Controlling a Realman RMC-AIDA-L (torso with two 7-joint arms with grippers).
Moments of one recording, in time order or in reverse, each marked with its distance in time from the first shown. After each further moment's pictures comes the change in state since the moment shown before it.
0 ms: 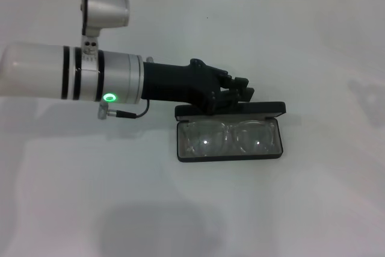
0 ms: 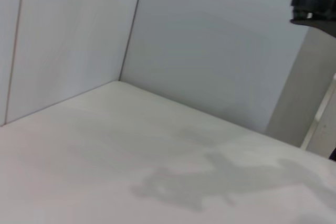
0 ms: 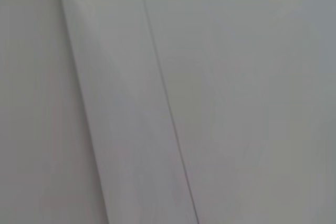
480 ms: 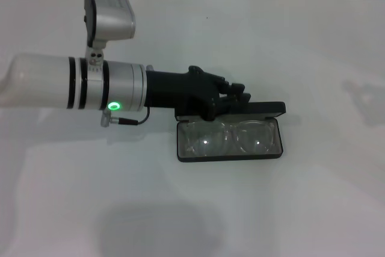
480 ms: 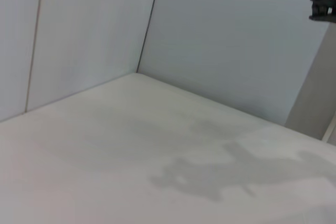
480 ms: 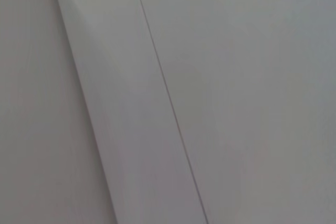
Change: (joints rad) left arm 0.005 -0.003 0.031 -0.047 -0.034 -0.067 0.043; right arm 0.027 -0.006 -0.002 0.068 -0.030 0.001 -0.021
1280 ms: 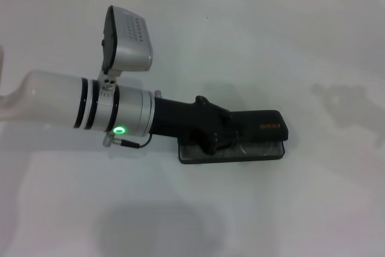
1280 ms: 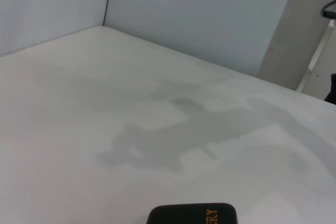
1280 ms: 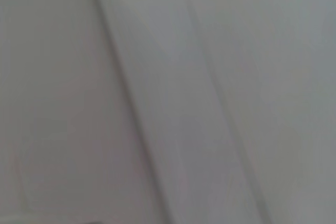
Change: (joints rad) left arm 0.002 -0.004 0.127 -0.043 -0.001 -0.013 0.040; right arm 0.101 -0.002 -0.077 0.123 -0.075 -0.008 -0.080
